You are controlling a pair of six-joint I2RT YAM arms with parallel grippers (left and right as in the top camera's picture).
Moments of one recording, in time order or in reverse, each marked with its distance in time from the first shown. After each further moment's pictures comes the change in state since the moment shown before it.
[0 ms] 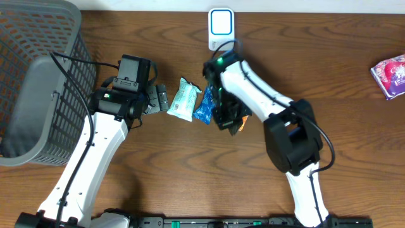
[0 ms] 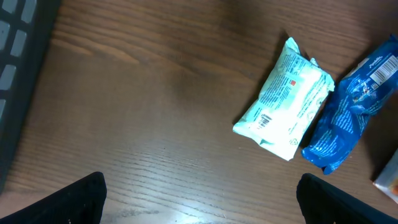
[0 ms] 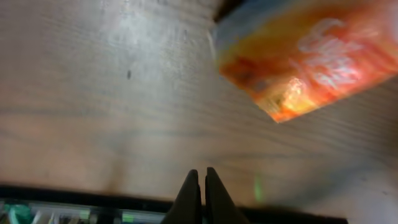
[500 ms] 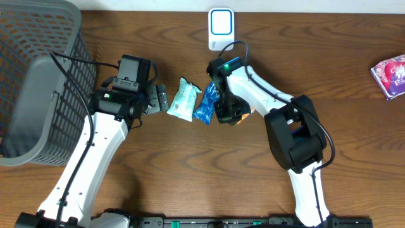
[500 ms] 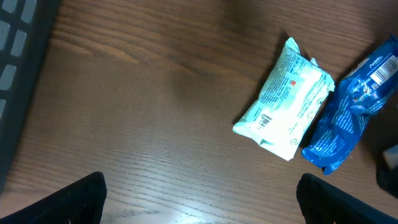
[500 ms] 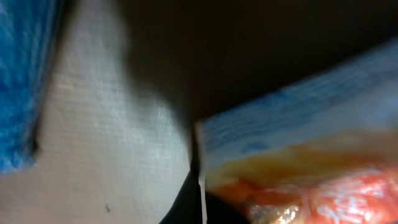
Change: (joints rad) left arm 0.000 0.000 0.000 0.000 0.000 0.000; right arm -0.050 0.000 -0.117 0.345 0.054 0.097
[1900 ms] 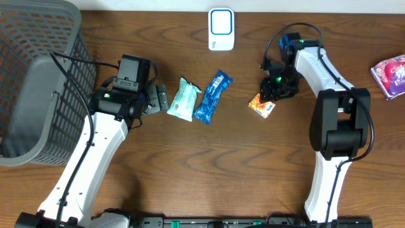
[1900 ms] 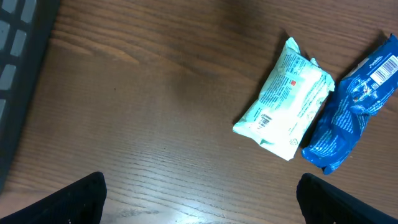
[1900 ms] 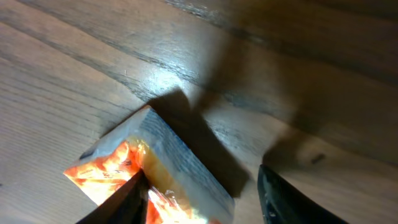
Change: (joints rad) left arm 0.000 0.000 0.000 0.000 0.000 0.000; right arm -0.447 -0.007 0.018 0.061 -0.198 -0.524
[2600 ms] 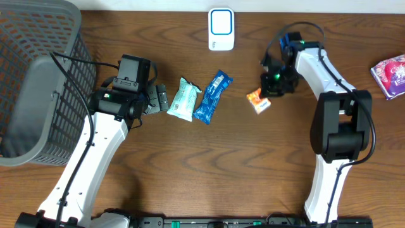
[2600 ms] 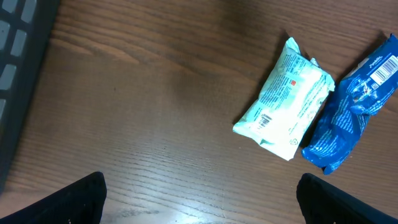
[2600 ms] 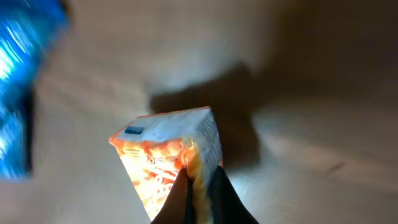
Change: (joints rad) left arm 0.000 0.000 0.000 0.000 0.000 0.000; right arm 0.025 -0.041 0.011 0.063 -0.054 0.178
